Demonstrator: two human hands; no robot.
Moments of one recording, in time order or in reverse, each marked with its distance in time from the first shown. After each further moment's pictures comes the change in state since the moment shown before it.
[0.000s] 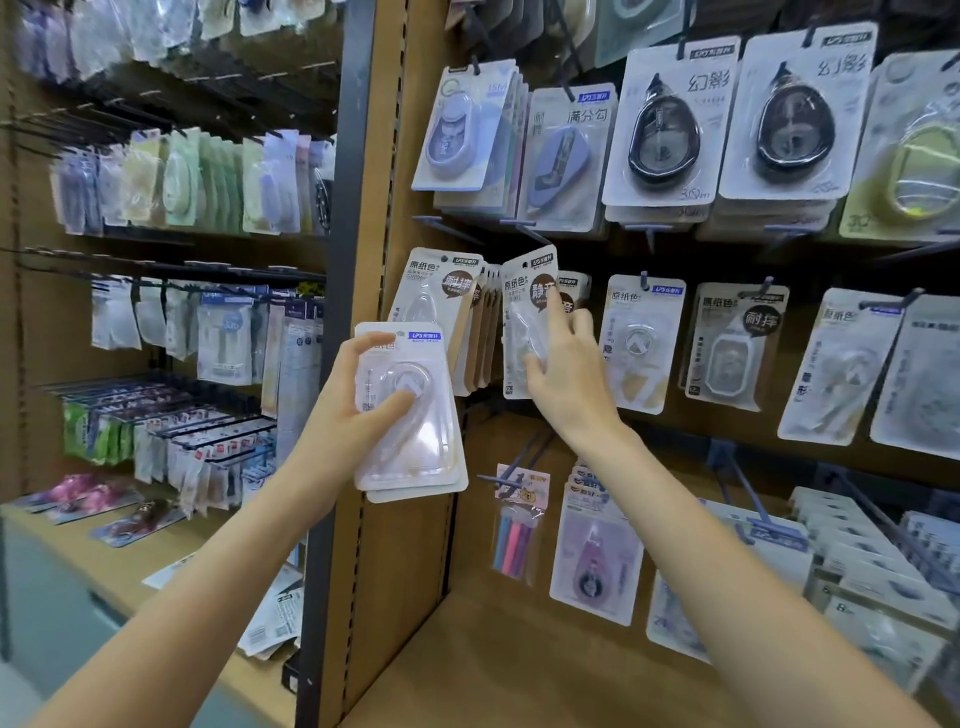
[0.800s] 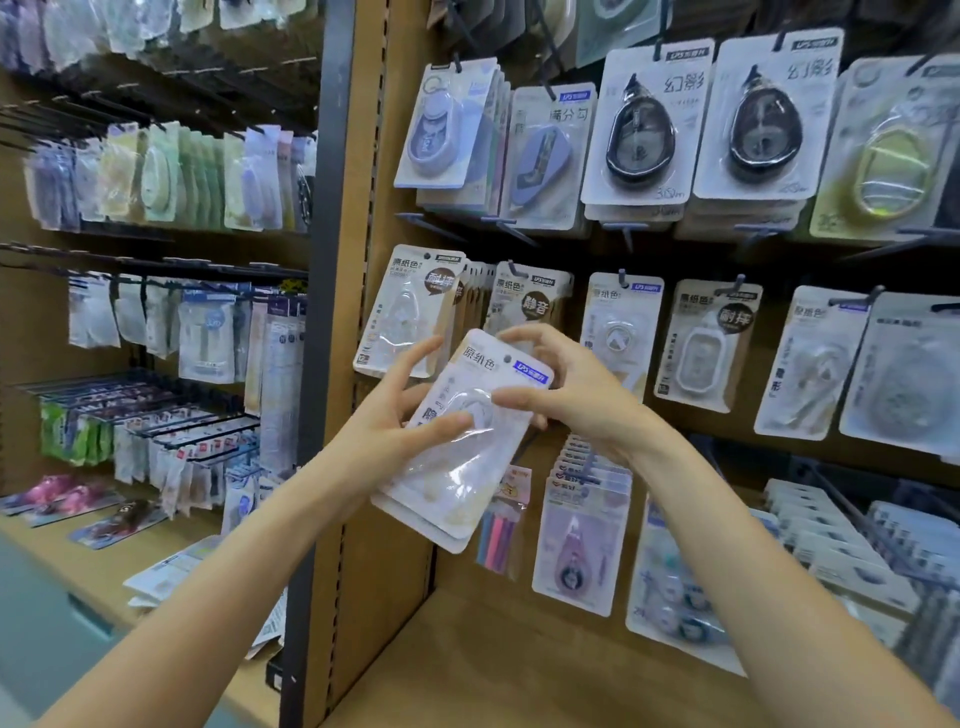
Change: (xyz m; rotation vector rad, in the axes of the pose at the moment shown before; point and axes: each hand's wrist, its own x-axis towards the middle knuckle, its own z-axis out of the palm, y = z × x) left_hand -0.011 0.022 0.028 -0.133 -0.360 -0.144; right_hand -0.022 -0.001 -0.048 0.682 -0.465 0.091
